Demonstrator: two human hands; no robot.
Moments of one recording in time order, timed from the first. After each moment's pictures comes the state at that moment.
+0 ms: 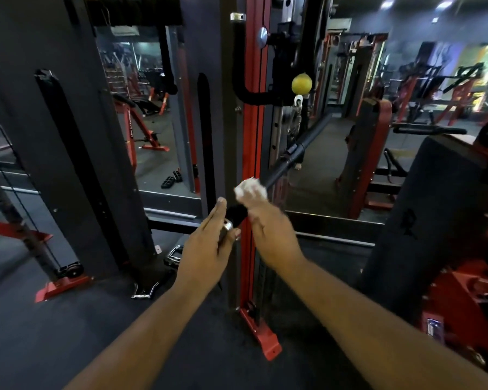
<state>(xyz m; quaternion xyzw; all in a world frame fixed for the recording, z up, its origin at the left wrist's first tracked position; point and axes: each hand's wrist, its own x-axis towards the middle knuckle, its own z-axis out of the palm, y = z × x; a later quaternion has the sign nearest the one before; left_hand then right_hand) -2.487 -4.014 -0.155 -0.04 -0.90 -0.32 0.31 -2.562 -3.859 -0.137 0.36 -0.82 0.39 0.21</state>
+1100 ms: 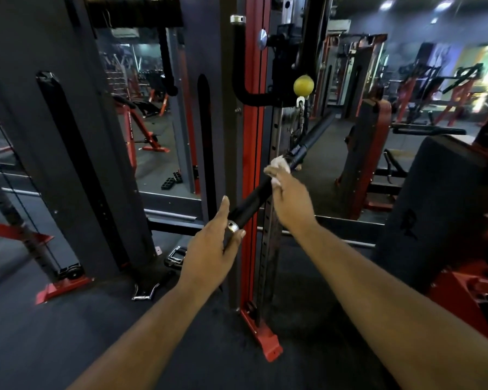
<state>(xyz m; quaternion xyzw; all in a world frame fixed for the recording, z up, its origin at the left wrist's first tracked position) -2.484 -4.003 -0.146 -0.02 -0.90 -0.35 0.26 -2.626 -3.840 -0.108 0.22 -0.87 0.39 0.20</state>
